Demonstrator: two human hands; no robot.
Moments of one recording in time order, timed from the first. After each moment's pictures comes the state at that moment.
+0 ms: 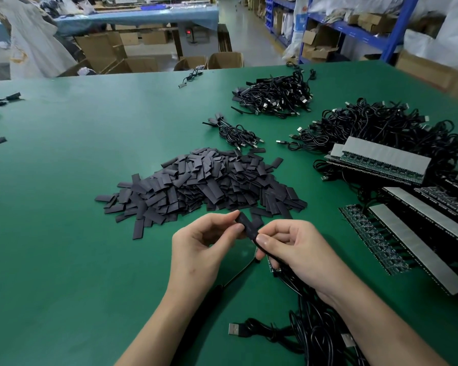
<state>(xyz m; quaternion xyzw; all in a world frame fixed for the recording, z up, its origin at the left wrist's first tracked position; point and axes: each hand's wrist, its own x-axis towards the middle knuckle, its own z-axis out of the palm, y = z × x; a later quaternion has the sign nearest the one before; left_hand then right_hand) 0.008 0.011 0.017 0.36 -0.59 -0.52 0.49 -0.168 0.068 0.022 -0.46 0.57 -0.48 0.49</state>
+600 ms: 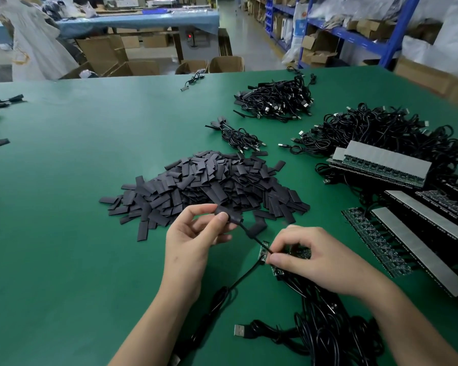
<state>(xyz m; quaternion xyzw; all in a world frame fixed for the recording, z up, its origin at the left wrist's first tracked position) 0.017 -0.001 0.019 0.35 -0.45 -0.62 0.54 -0.197 0.077 0.036 -0.66 0.61 -0.28 0.34</state>
